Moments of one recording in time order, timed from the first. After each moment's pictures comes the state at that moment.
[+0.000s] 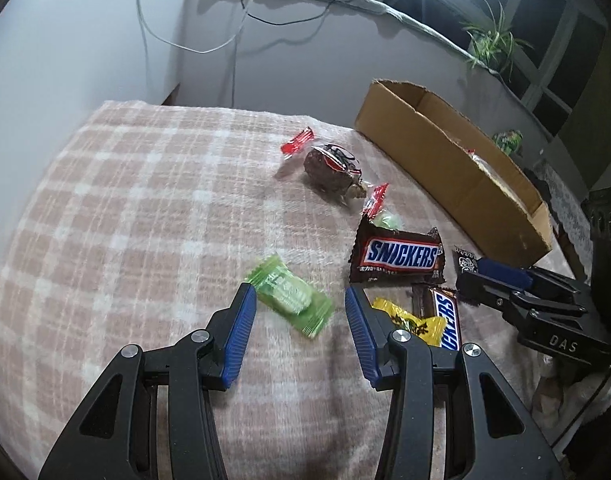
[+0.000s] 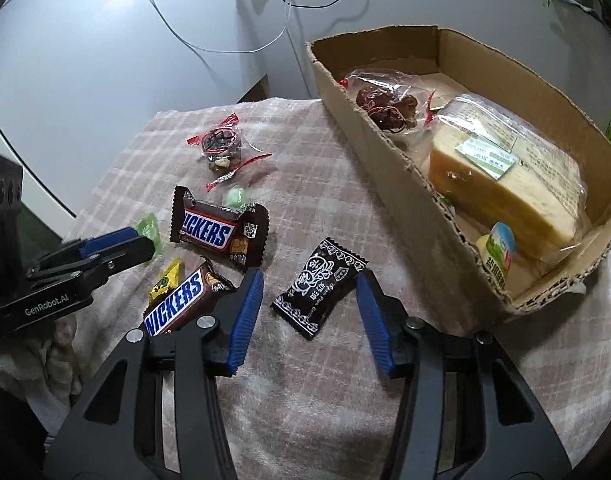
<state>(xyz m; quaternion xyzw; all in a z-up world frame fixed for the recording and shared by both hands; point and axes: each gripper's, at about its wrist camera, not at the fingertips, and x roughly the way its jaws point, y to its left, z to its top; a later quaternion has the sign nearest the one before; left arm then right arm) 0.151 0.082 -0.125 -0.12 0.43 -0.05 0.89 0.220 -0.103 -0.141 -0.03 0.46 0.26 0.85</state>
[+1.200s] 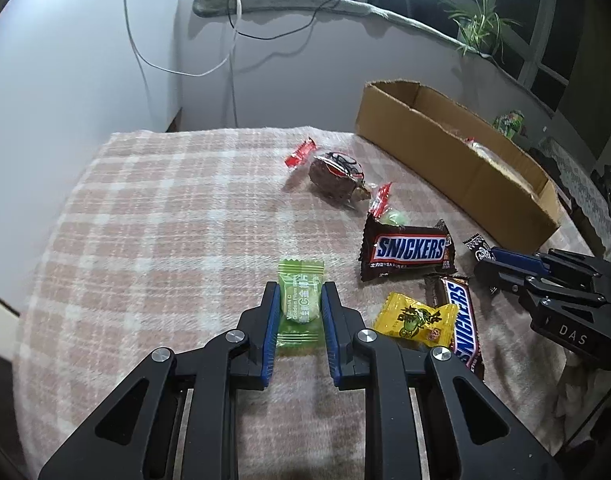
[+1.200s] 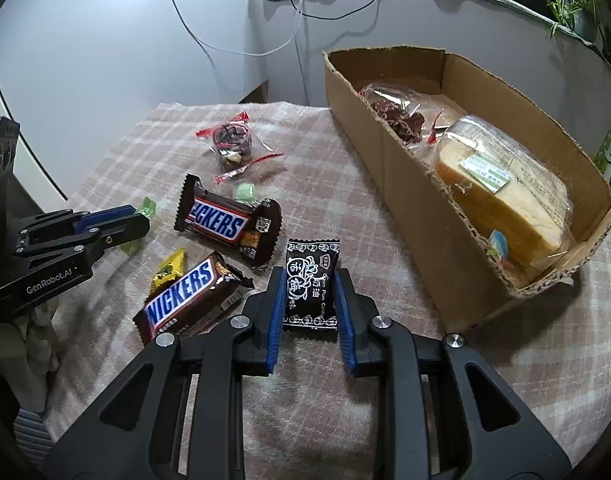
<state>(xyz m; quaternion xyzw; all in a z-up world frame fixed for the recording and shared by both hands) 0.134 0.084 -0.115 -0.06 0.42 -0.03 0.91 0.203 -0.097 -0.139 -0.07 0.43 0.25 0.86</state>
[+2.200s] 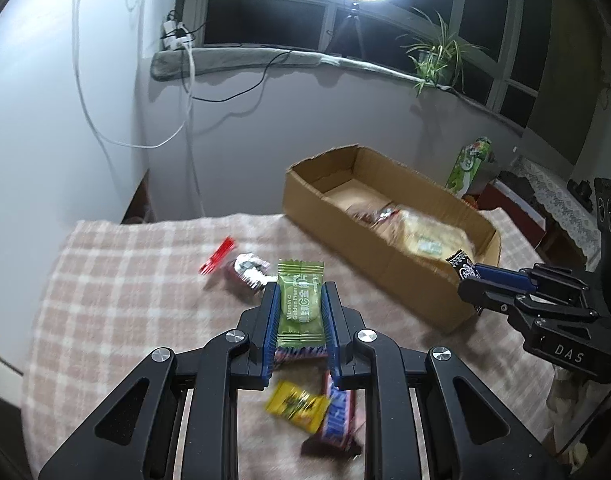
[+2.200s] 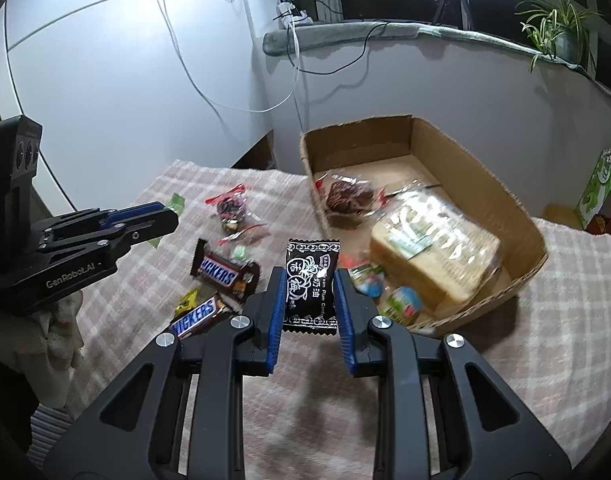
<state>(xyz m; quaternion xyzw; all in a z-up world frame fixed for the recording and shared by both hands) 0.161 0.022 -0.049 -0.05 0.35 -0.07 0.93 0.202 -0.152 -0.069 -0.05 0.38 0.27 0.88</state>
